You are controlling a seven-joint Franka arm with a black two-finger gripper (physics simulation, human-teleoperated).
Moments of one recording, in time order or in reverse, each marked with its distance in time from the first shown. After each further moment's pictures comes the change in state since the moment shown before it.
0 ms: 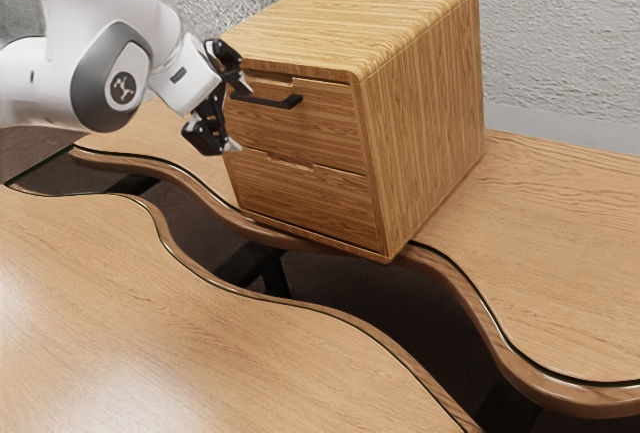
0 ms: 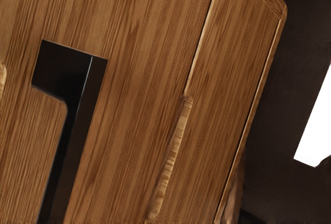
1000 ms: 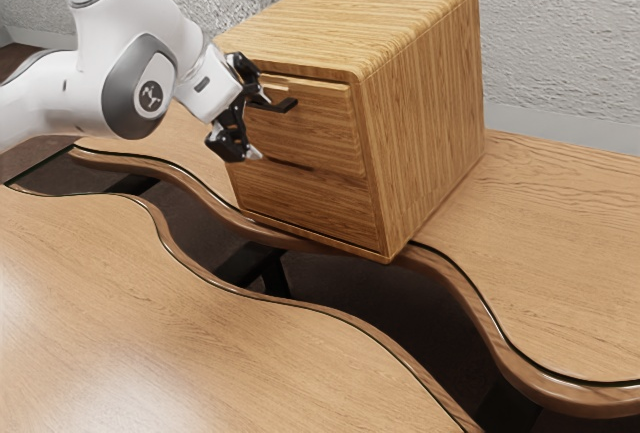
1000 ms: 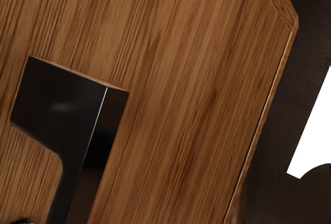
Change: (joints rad) arm 0.004 0.081 -0.005 0.035 -0.047 0.027 -0.007
